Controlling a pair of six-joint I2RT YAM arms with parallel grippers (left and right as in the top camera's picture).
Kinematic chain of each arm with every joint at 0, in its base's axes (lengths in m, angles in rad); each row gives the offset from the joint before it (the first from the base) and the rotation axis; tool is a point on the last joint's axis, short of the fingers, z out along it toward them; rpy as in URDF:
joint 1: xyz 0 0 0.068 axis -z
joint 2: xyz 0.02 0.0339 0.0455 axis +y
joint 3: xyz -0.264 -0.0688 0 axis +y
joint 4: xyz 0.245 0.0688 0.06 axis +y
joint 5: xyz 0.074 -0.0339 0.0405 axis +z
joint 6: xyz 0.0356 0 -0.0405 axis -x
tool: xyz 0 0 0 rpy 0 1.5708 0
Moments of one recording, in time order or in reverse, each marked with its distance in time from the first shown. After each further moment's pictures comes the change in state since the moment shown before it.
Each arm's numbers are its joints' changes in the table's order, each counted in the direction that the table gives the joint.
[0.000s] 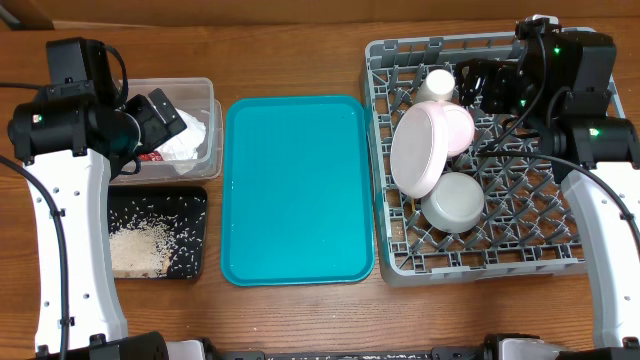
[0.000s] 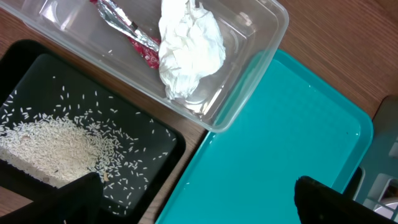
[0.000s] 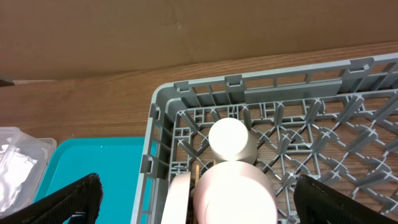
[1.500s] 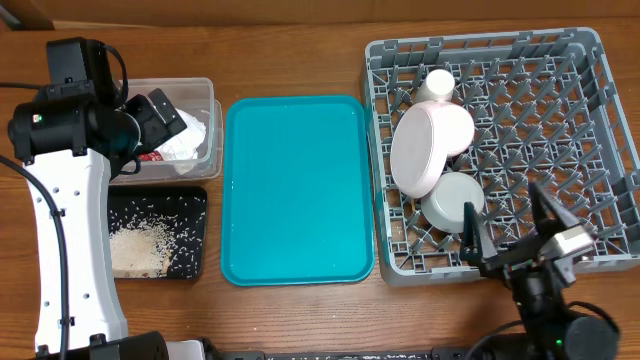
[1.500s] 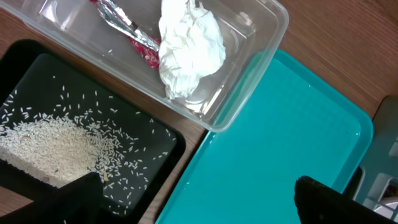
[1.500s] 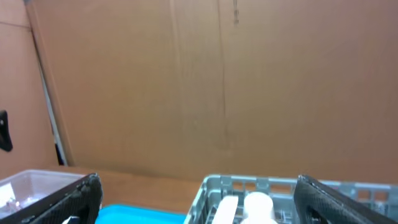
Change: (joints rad) left arm 0.000 0.000 0.000 0.000 0.000 0.000; right arm -0.104 -1.384 1.125 -0.650 -0.044 -0.012
